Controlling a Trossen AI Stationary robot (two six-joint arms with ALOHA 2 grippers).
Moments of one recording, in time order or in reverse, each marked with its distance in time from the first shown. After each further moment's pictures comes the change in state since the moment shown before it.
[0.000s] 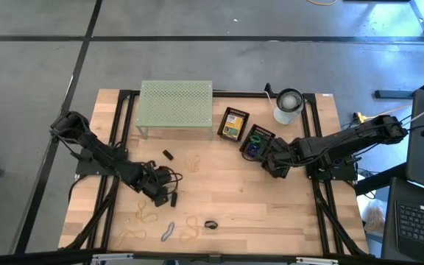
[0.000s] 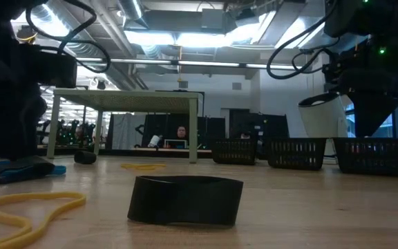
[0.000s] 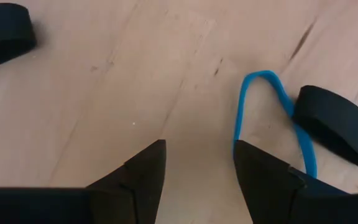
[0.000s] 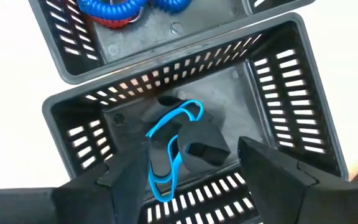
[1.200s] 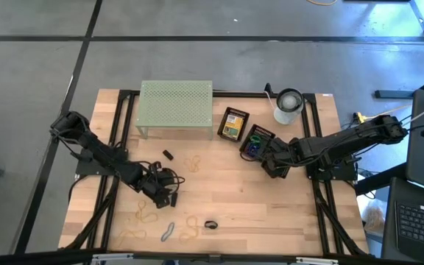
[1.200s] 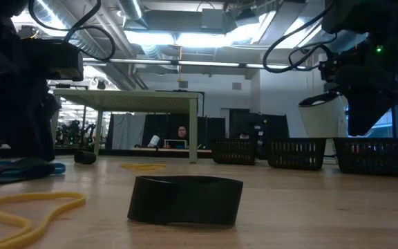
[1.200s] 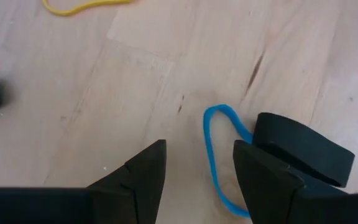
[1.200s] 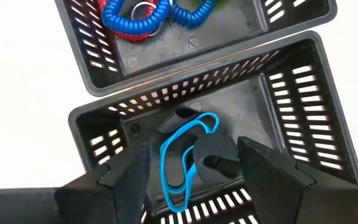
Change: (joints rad) left arm 0.001 0.000 -0.024 0.152 -0.036 0.140; right arm 0.000 0.000 0.000 0.055 0.007 -0.027
